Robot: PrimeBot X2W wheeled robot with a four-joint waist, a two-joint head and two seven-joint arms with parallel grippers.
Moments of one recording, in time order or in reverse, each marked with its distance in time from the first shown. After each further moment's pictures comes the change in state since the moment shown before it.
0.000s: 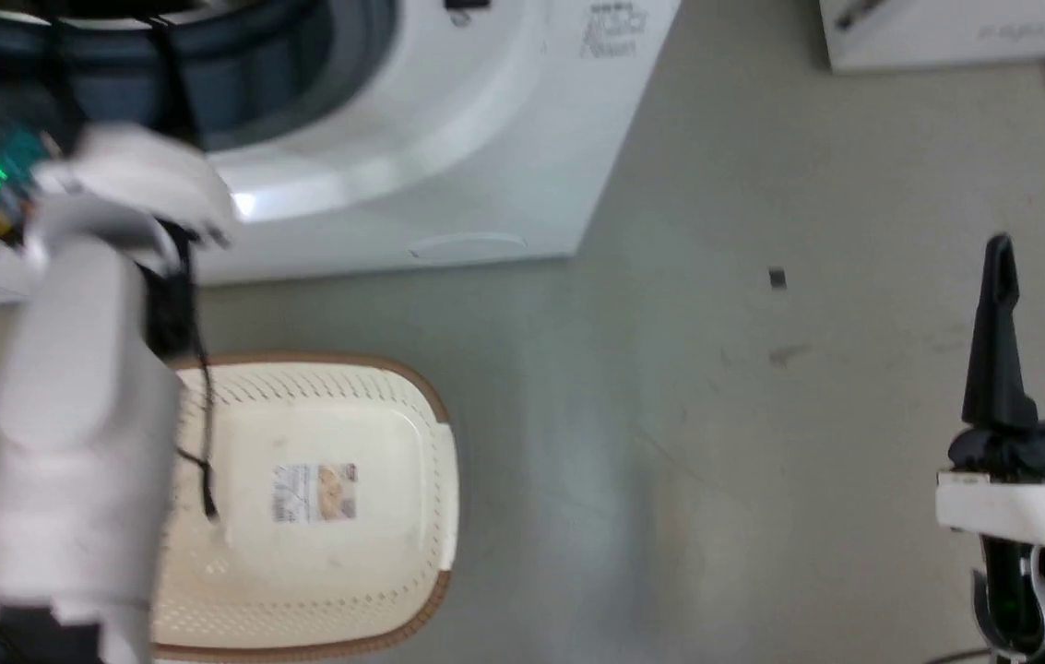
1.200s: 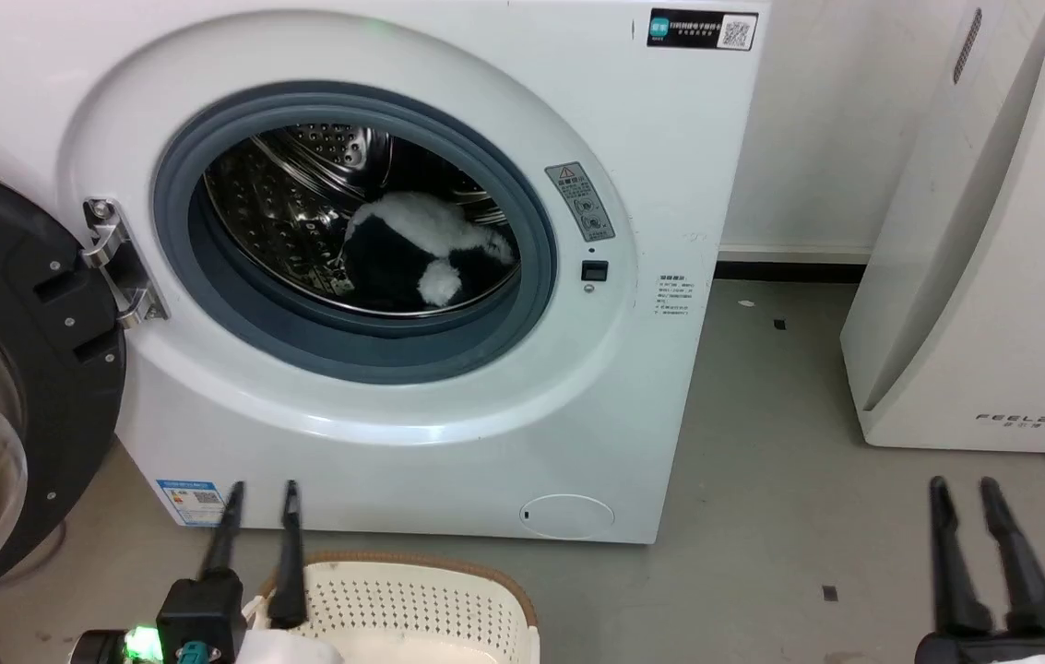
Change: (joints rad) left arm 0.985 -0.178 0.062 -0.606 0.177 -0.016 0.001; right arm 0.345 0.000 -0.002 0.088 -0.065 0.000 0.000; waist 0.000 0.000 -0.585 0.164
